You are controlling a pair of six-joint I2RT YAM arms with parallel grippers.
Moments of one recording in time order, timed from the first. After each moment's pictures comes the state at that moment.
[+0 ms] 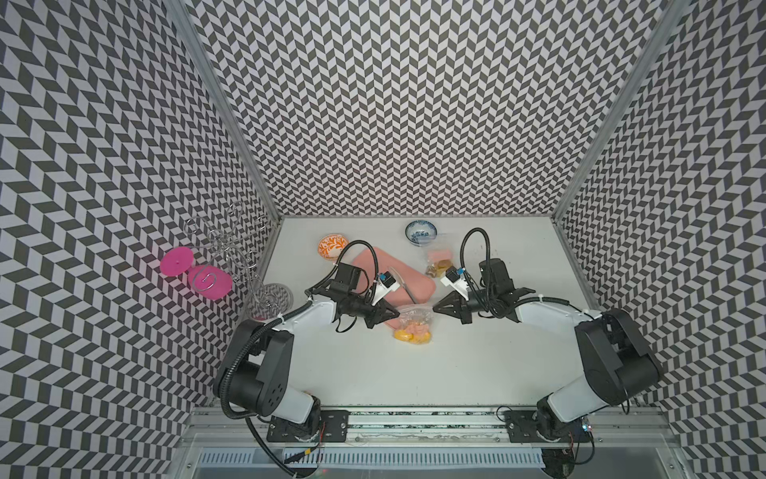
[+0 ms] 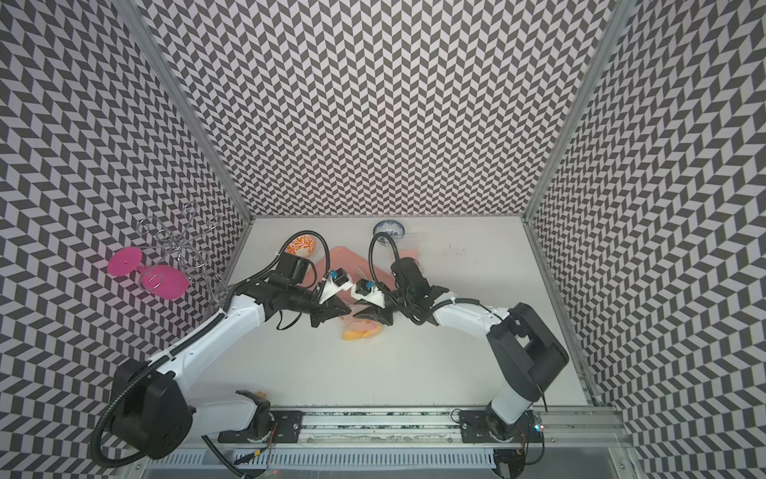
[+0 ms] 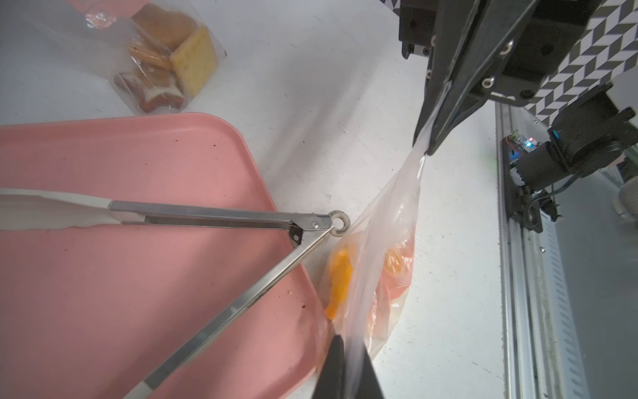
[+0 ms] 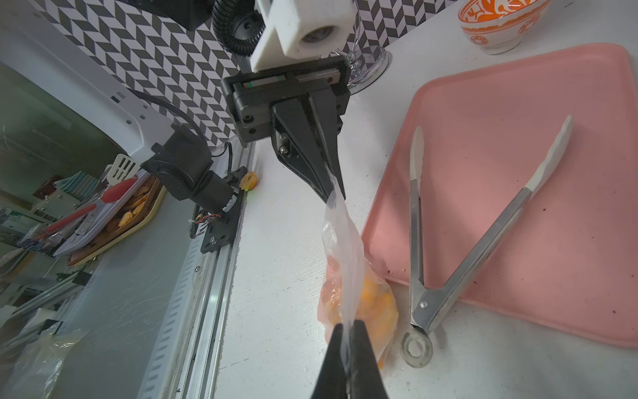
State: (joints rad) left arm -0.33 1.50 0.80 -0.29 0.87 0.43; right arm 0.39 1.57 0.80 -0.01 -1.04 -0.29
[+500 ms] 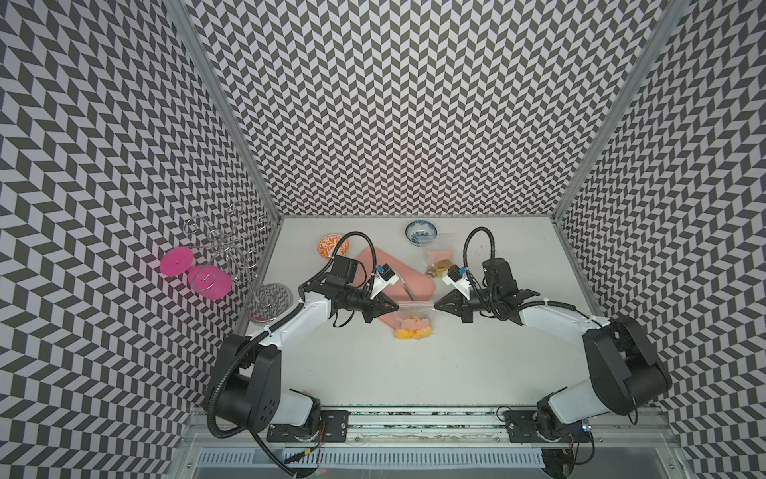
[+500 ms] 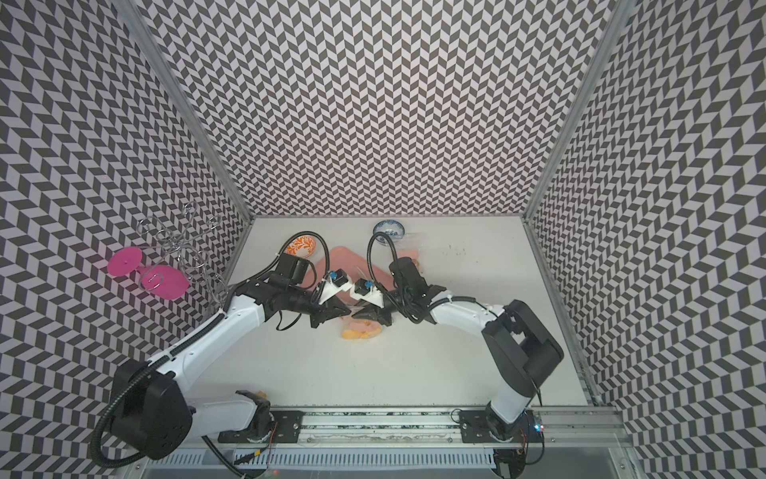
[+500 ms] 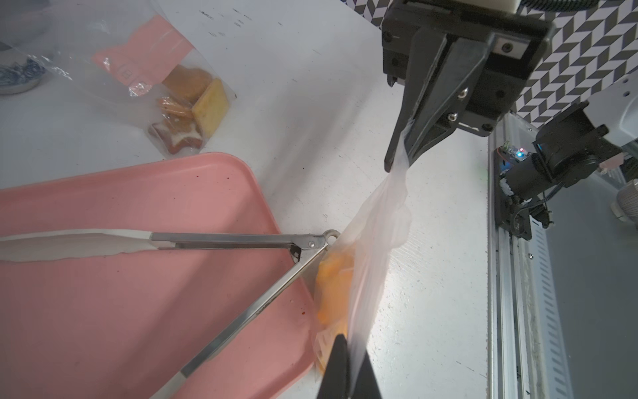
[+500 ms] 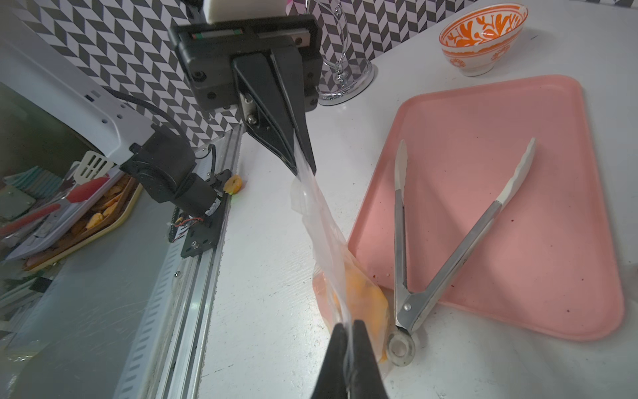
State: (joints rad) left arm -0.34 1.39 0.90 -0.46 0.82 0.44; right arm 0.39 1.49 0.77 0.02 -0.97 -0.29
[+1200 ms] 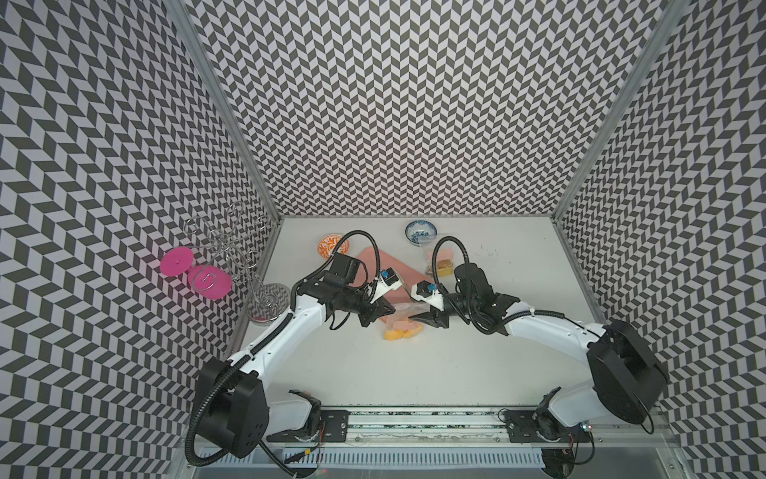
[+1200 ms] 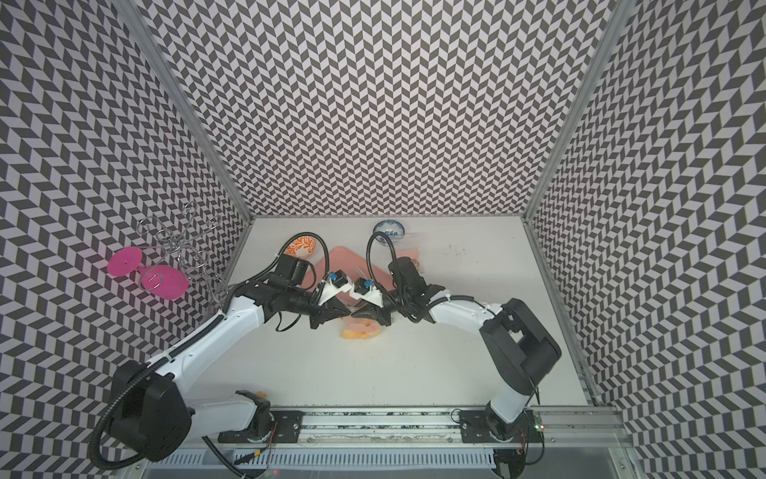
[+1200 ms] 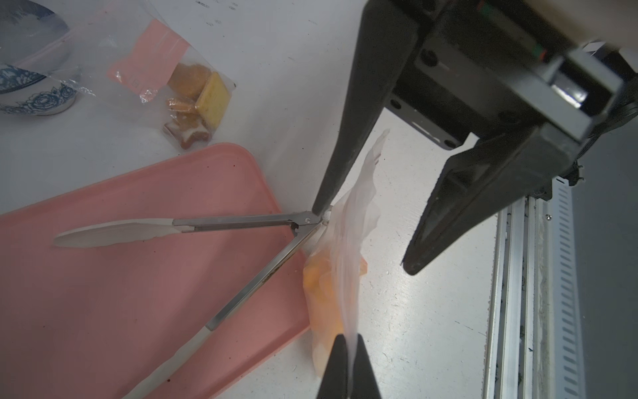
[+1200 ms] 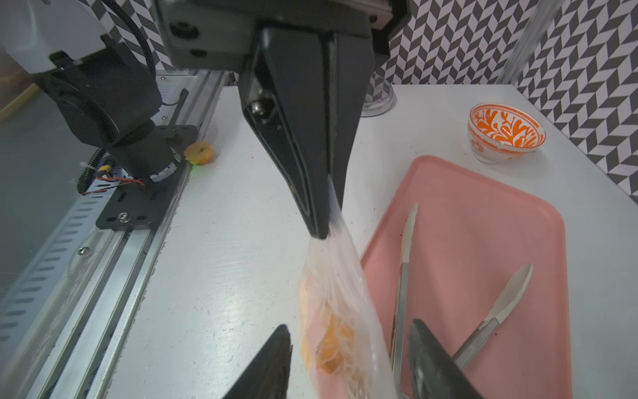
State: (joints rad) left arm -0.39 1.29 0.96 -0.67 0.69 0.54; right arm 0.68 1.52 0.87 0.09 -0.68 -0.48
